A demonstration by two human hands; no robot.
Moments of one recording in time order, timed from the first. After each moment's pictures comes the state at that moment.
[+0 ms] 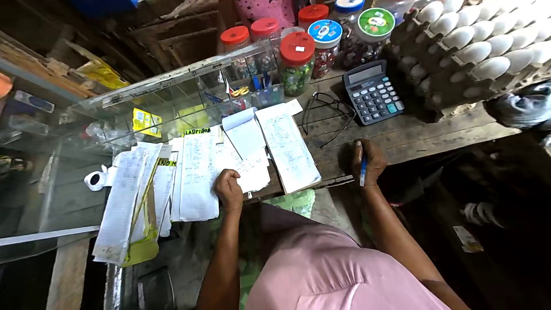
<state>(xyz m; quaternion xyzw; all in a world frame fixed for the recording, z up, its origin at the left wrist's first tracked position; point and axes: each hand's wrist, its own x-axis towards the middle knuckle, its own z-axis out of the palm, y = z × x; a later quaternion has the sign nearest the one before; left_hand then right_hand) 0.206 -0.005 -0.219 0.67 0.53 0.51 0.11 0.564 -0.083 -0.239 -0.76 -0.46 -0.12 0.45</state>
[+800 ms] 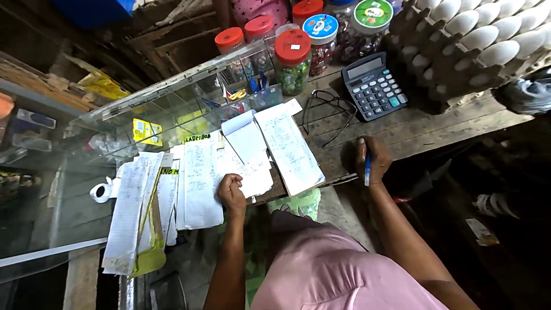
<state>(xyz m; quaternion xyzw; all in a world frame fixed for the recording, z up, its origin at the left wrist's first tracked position) 0.204 -0.005 -0.214 0.66 0.52 0.51 0.18 0.563 -0.081 -0.240 -0.76 -0.46 -0.14 0.45</state>
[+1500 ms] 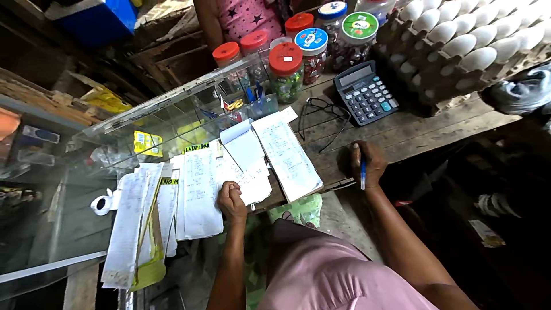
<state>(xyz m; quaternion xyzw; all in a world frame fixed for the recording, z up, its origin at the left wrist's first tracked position) 0.206 -0.008 -0.208 0.68 0.55 0.46 0.15 0.563 -0.081 -0.242 -0.76 -0.45 -0.14 0.45</state>
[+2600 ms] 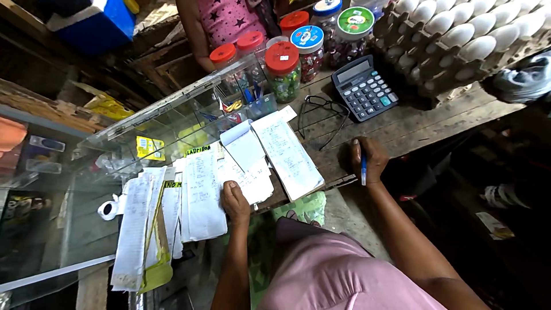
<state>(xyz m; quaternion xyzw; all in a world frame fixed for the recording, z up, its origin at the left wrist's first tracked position) 0.211 -0.007 -0.207 0.67 0.62 0.39 0.11 0.563 -0.080 -0.244 -0.75 -0.45 -0.15 0.46</state>
